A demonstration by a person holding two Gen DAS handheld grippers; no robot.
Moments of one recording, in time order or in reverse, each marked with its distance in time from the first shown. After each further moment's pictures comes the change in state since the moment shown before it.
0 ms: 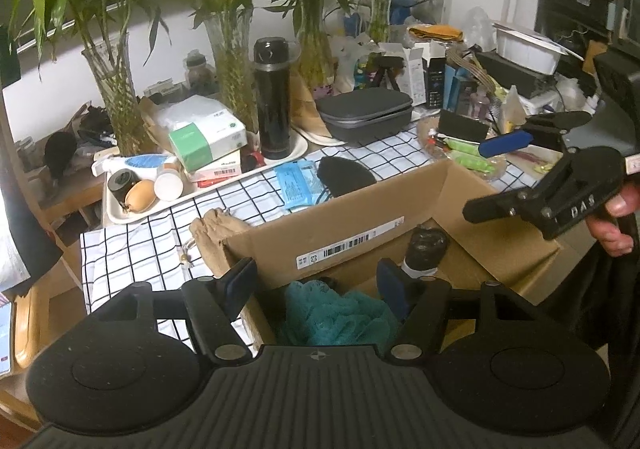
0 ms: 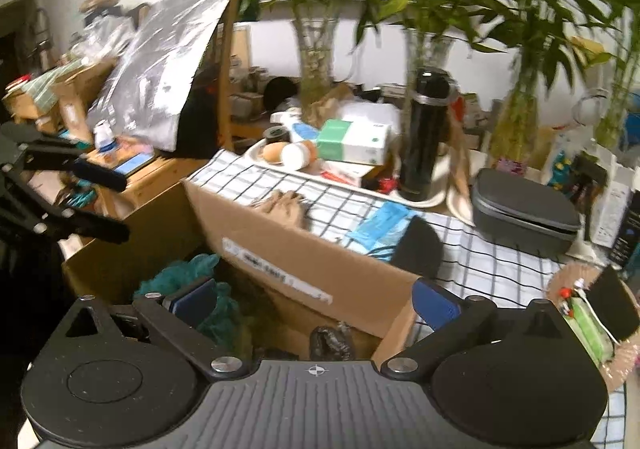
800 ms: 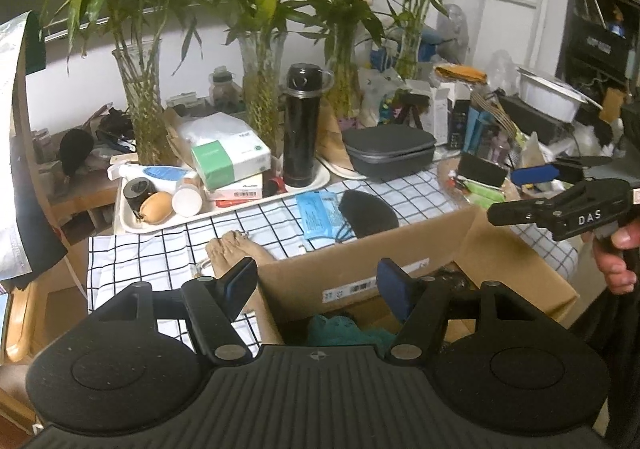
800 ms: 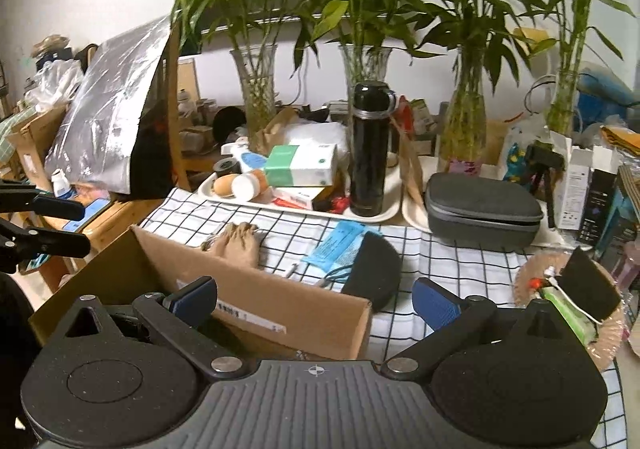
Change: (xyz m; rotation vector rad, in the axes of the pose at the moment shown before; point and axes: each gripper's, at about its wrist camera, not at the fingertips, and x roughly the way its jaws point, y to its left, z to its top) left arm 0.003 0.026 0.004 -0.109 -0.094 0.025; right arm 0.000 -0.023 0.004 0.120 -0.072 -0.110
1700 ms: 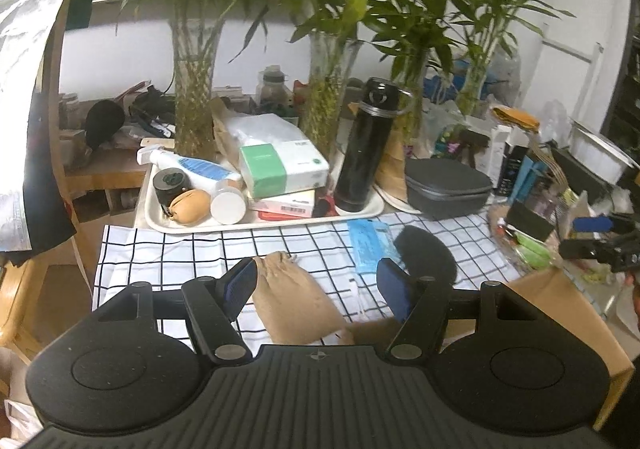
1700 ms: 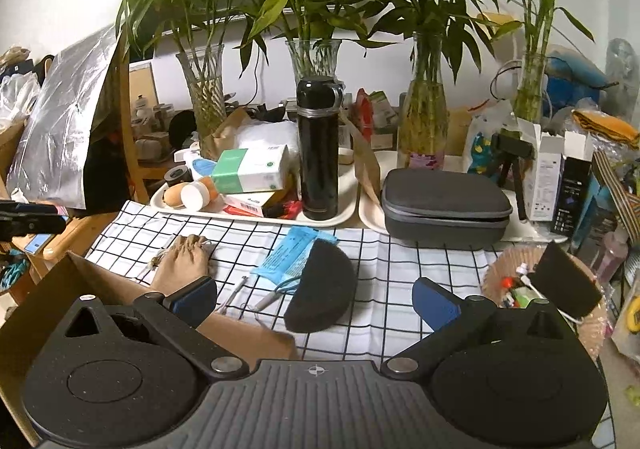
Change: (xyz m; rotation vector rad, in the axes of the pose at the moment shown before) left arm 0.050 0.071 0.008 -0.179 -0.046 0.044; right arm 0.030 -0.038 0.012 0.052 0.016 -0.084
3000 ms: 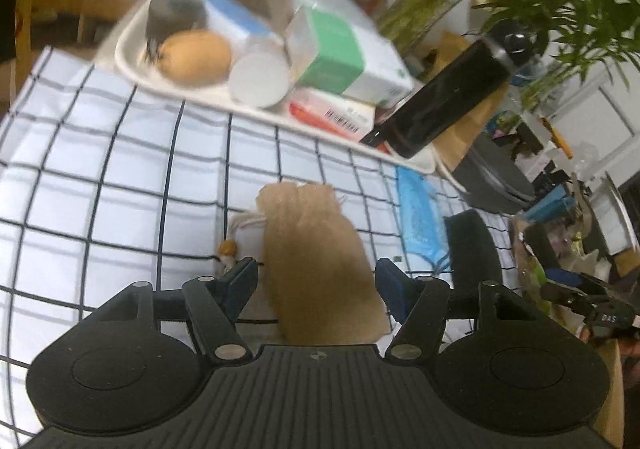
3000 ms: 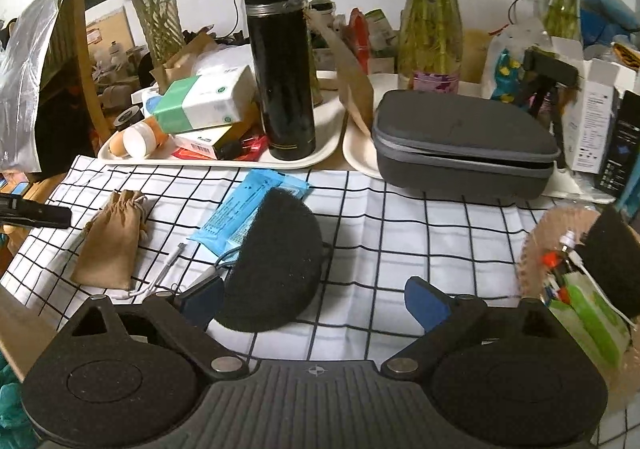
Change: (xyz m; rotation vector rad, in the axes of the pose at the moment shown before) left arm 0.158 0.100 -0.030 -0.389 0.290 -0.184; right arm 0.139 -0.047 -0.006 0.027 0.201 0.028
